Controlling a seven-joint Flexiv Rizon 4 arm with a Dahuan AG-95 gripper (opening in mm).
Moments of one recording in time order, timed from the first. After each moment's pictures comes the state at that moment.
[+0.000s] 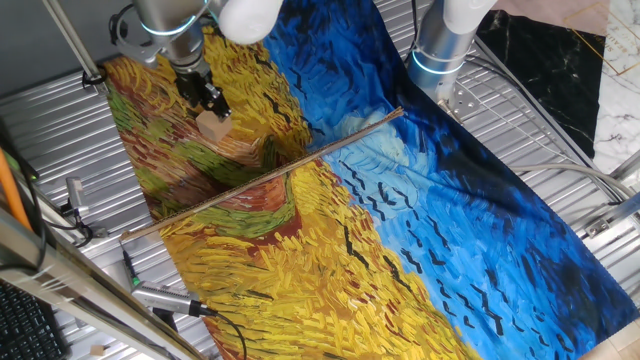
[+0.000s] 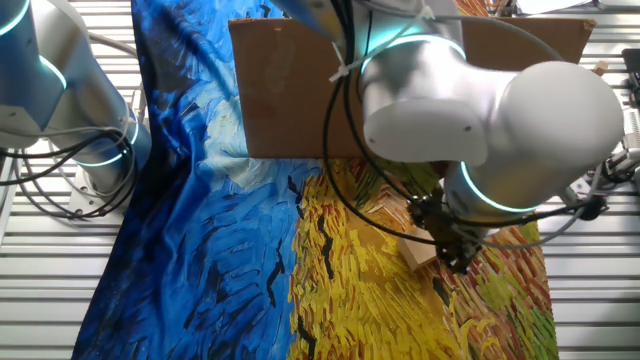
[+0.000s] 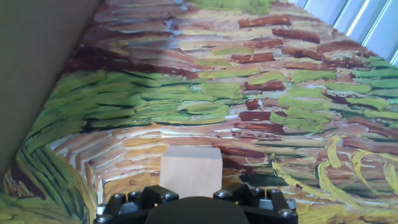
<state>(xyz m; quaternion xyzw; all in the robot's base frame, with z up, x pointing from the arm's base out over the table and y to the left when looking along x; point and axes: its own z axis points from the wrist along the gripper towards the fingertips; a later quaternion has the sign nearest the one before) 0.544 -0.160 0.066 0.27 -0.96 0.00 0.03</state>
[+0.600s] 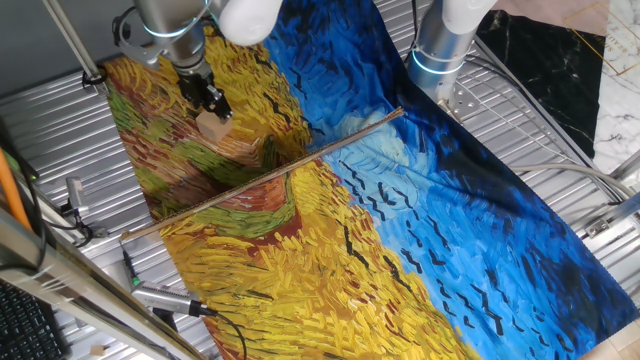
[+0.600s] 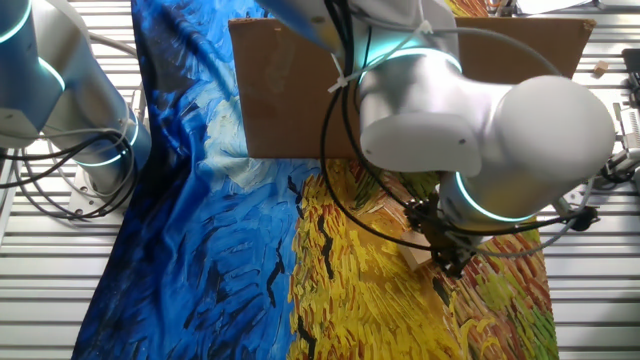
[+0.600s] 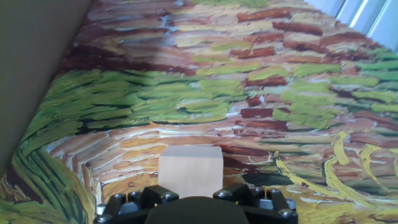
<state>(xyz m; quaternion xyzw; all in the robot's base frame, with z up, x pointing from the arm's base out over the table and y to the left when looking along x) 0.536 -0.162 0.049 0.26 -0.97 -0.01 0.02</state>
